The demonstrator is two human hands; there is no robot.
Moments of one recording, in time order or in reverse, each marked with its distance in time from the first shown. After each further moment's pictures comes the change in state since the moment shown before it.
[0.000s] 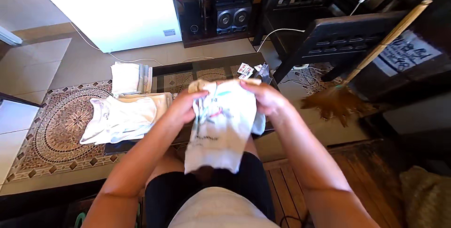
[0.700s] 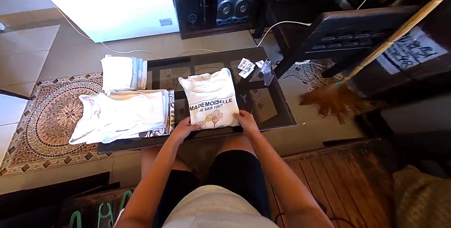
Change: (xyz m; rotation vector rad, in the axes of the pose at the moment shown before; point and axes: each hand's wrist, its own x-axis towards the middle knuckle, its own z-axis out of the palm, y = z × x) left_hand 0.058 -0.145 -0.091 0.462 -0.046 -0.165; right_hand 0.048 0.191 -0.035 -0.200 0.457 0.253
